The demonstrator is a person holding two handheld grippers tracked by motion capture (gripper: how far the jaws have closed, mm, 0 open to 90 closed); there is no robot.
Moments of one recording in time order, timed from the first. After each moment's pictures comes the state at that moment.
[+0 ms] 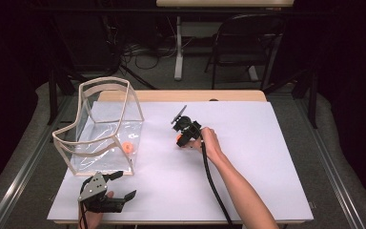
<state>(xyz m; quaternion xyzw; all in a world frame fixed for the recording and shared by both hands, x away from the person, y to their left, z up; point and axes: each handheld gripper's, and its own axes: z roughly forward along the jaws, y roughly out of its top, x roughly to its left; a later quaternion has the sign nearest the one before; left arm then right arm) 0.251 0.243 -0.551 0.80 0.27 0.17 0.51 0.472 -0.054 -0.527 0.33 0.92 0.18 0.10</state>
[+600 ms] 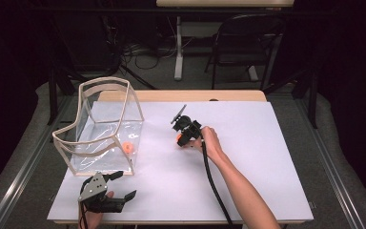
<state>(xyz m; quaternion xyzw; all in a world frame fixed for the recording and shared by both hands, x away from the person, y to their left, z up) 0.251 0.243 -0.550 0.80 0.28 0.17 0.51 0.470 -0.054 -0.521 0.32 0.92 0.18 0.10</state>
